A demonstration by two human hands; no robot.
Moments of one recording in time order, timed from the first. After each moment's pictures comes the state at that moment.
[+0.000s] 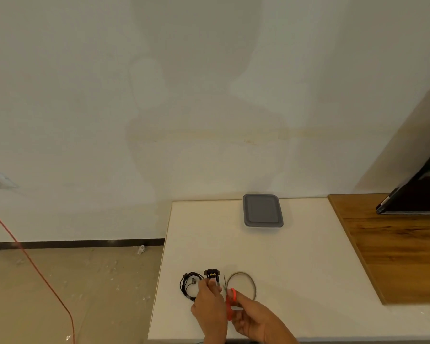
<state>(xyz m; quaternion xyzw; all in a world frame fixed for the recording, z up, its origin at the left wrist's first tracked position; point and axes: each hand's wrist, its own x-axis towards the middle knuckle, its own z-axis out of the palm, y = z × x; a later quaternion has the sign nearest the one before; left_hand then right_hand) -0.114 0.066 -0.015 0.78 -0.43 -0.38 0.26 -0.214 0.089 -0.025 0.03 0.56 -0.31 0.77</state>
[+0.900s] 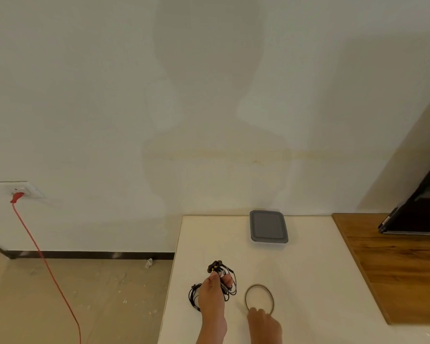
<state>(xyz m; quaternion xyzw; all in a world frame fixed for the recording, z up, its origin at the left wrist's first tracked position) -0.106 0.051 0.063 0.61 -0.21 -0.61 0.45 -0.200 0.113 -0.005 -0.57 0.79 -0.05 0.23</state>
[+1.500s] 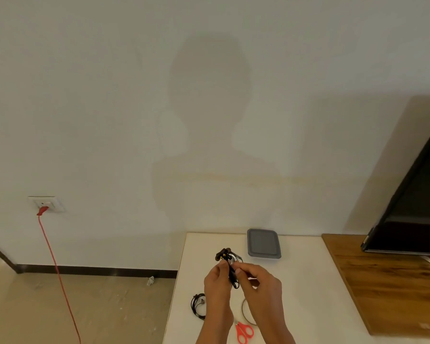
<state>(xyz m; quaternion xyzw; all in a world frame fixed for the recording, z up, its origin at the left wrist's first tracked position) -0.110 0.087 0.169 0.55 -0.26 -0.62 0.49 -0.189 0.122 0.175 -0.50 0.65 -0.51 0.26</state>
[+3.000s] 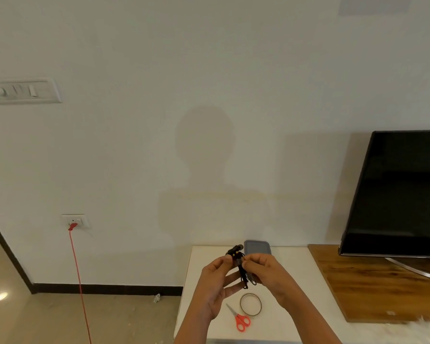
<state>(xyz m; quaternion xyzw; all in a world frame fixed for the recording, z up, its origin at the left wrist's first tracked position) -0.052 0.195 0.267 0.39 -0.36 -0.74 0.43 -0.199 0.223 0.288 -0.51 0.57 -0.43 0.48</state>
